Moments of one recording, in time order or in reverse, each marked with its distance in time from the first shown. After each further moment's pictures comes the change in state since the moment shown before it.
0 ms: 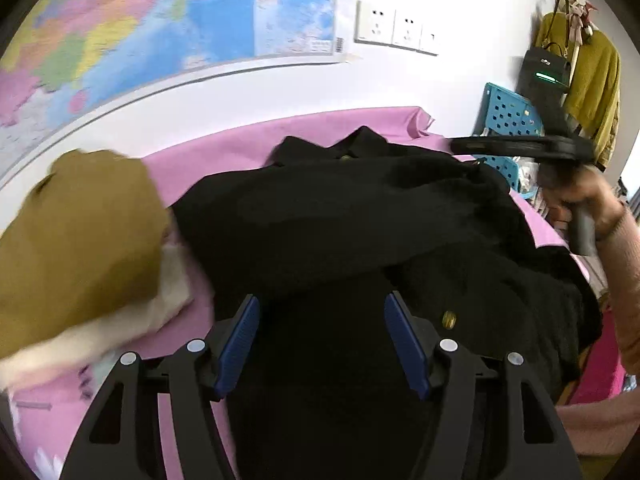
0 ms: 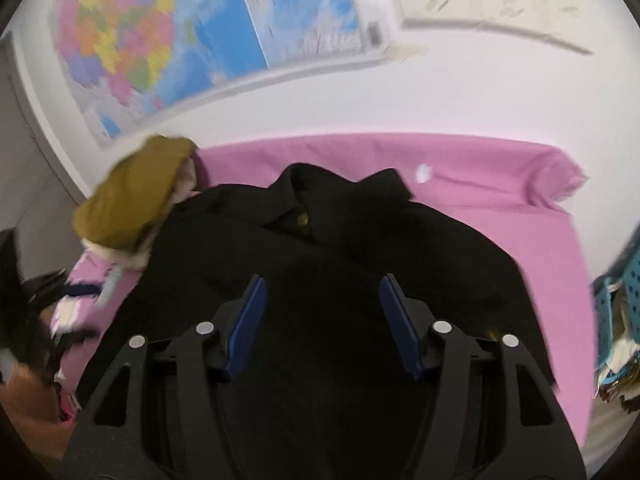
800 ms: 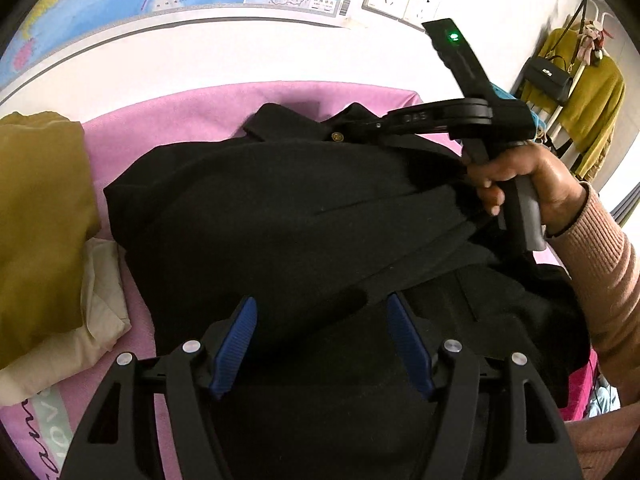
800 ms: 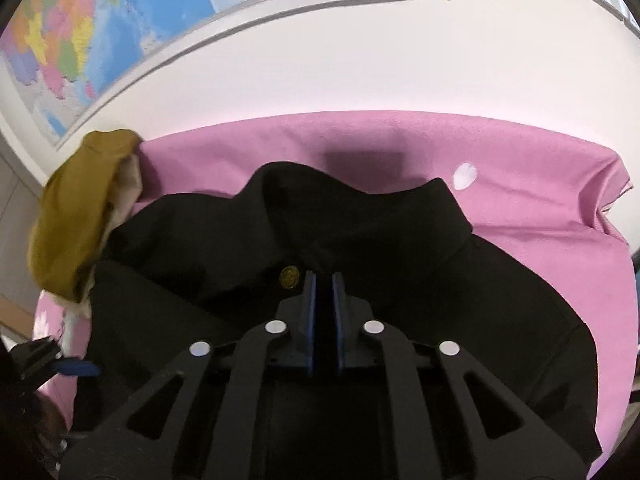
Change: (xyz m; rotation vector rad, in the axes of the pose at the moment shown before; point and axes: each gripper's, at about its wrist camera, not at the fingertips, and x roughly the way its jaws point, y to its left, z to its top) left arm 0.064 0.018 0.012 -0.076 0.071 -0.141; right arm 0.083 0.008 0.034 0.023 0.098 -0.060
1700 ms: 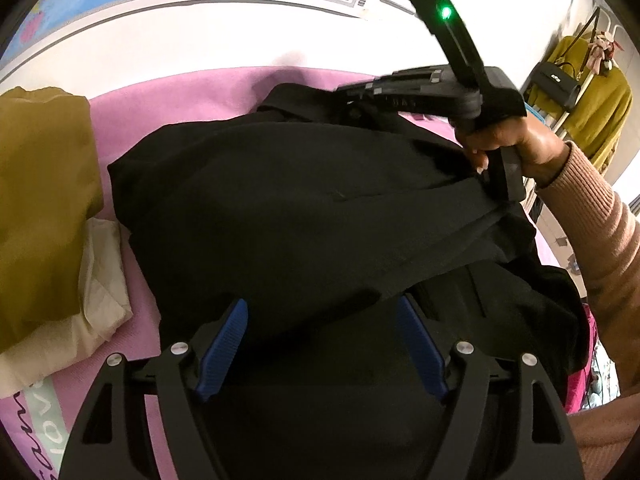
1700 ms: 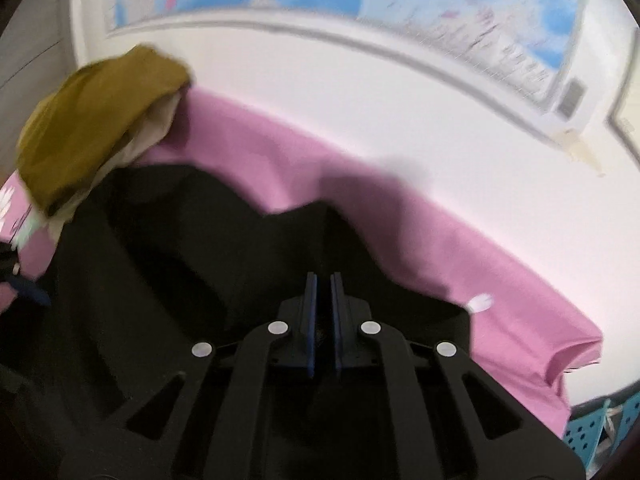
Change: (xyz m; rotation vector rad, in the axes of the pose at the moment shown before) left arm 0.010 0.013 -0.003 -0.043 0.030 -0.012; right arm 0.009 0.044 0.035 -0.472 -0.064 -0.089
